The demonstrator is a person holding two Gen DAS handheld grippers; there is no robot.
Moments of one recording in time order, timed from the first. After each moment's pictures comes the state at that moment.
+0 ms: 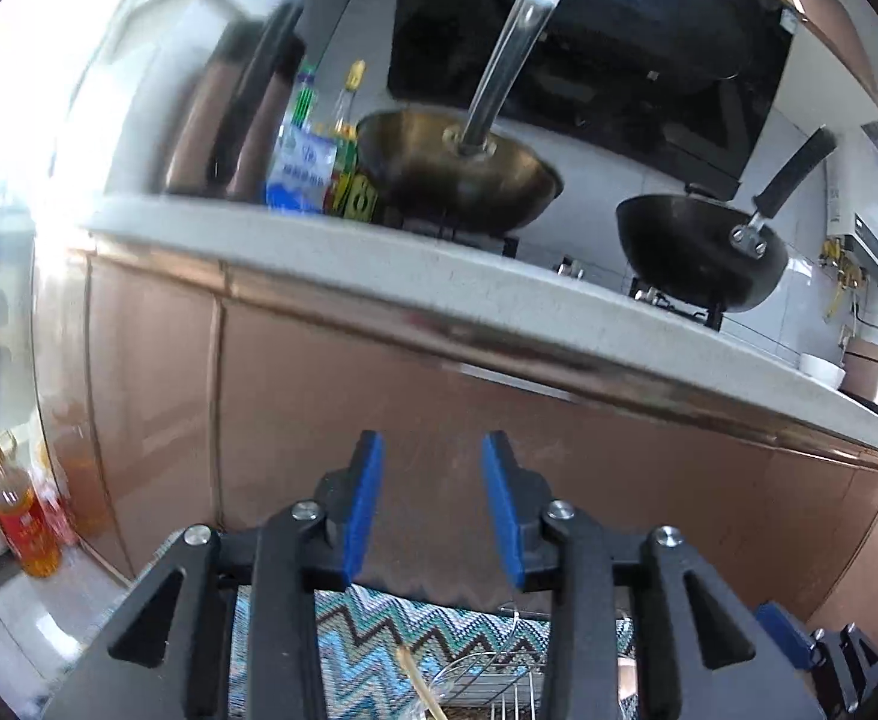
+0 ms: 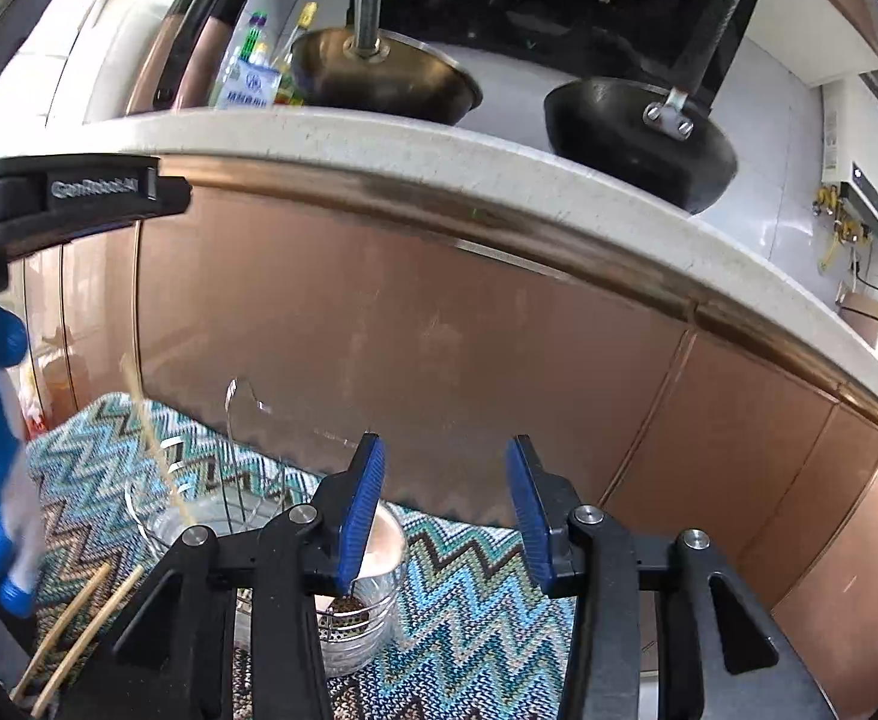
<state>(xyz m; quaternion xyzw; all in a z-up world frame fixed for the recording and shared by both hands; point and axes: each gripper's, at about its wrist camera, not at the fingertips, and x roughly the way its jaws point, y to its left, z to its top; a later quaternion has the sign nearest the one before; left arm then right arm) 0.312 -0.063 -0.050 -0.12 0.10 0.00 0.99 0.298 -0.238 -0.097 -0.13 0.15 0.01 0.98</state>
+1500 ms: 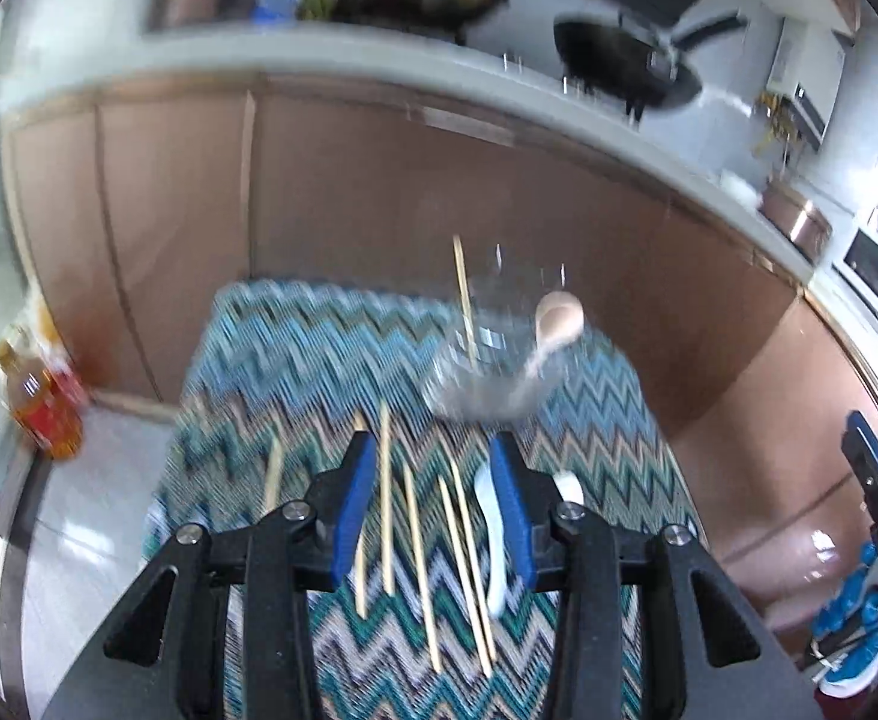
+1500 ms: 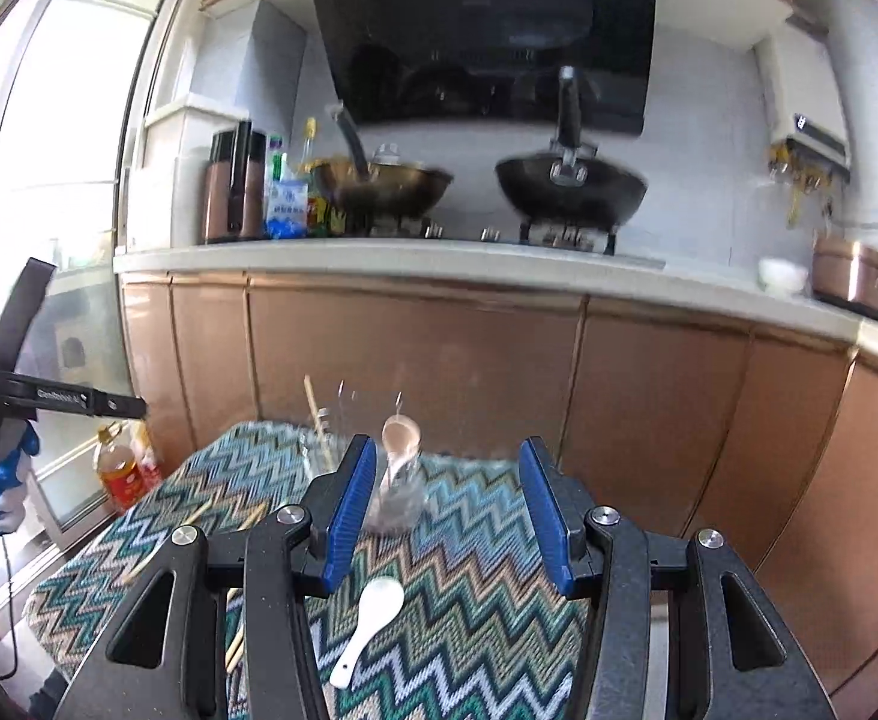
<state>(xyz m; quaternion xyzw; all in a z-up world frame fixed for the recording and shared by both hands) 0.164 0.005 -0.079 -0.10 0.39 -0.13 0.90 0.083 -0.325 -0.047 -0.03 0.17 0.09 0.98</state>
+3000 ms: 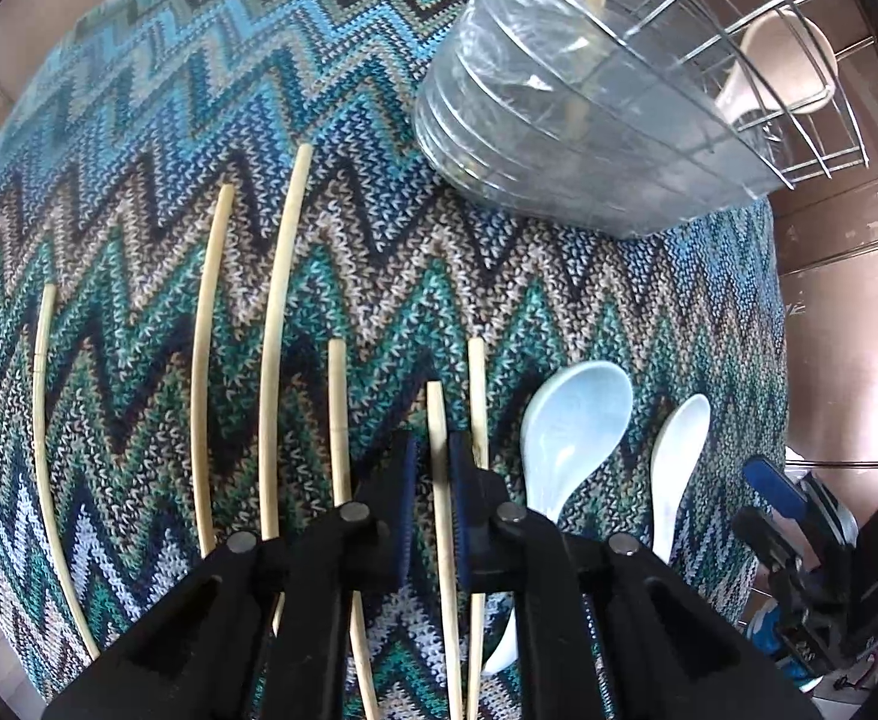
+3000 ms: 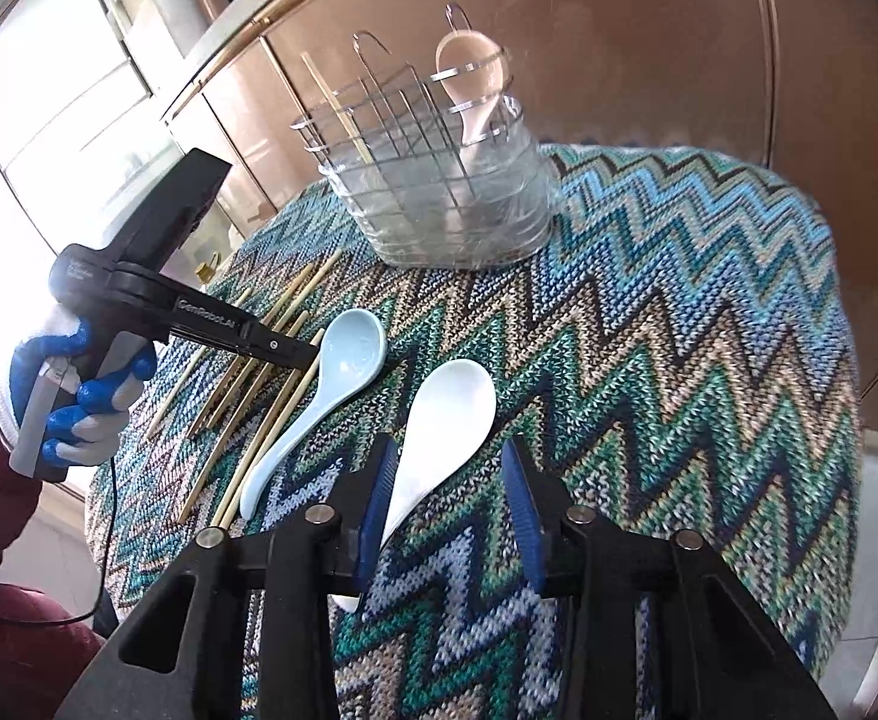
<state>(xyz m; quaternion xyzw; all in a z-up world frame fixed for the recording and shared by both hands) 0.309 -0.090 -0.272 -0.10 0.66 -0.12 0.73 0.245 -0.313 -0.228 0.05 0.46 0.27 0.84</state>
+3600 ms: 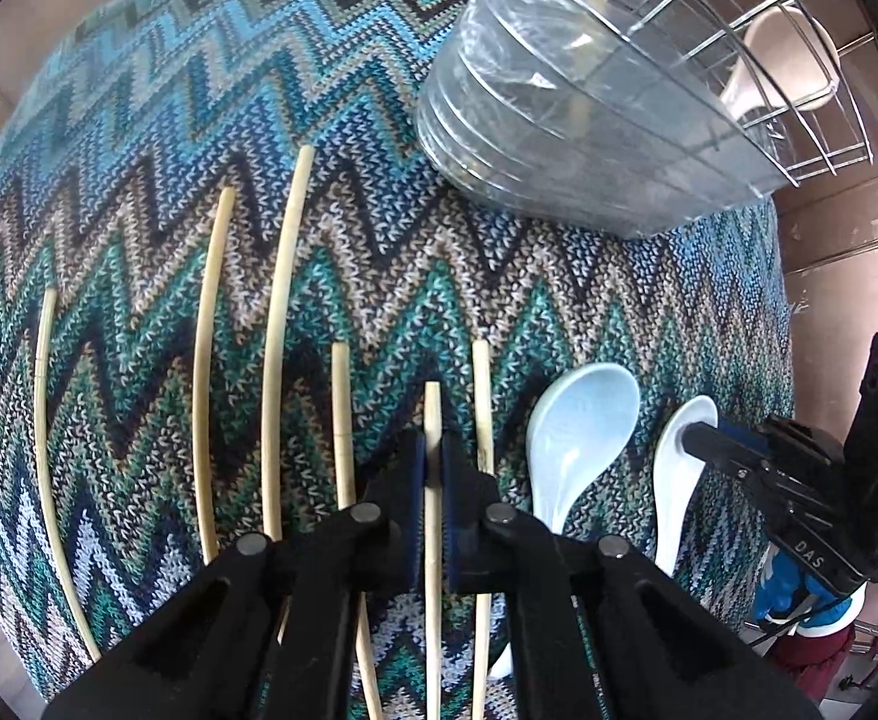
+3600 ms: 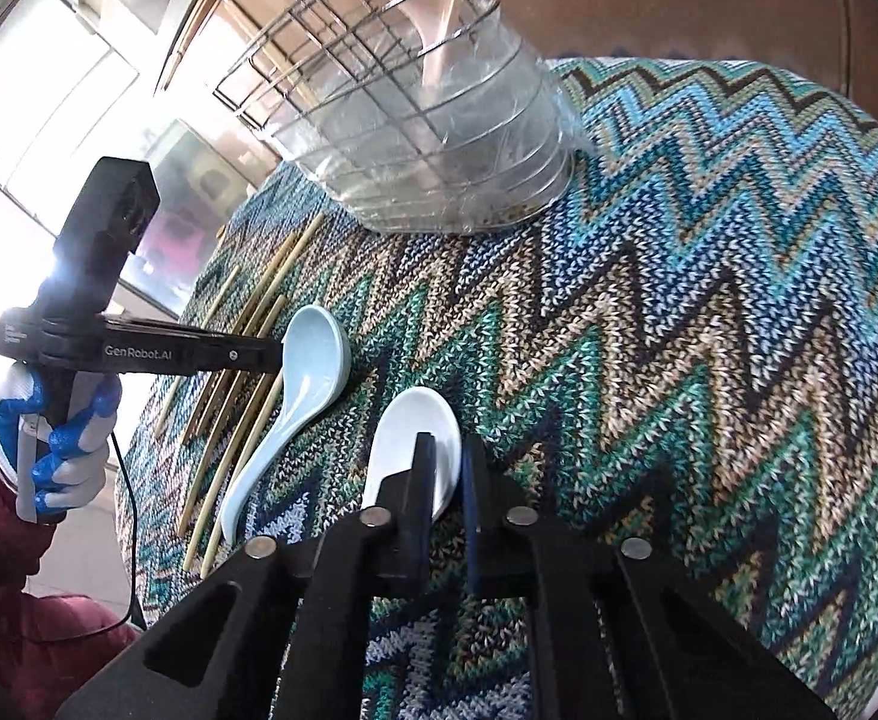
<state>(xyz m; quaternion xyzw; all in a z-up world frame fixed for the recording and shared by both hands) 0.310 -0.083 -0.273 -0.10 0.66 -0.12 0.74 0.309 -0.298 -0.265 0.06 0.53 0.32 0.78</state>
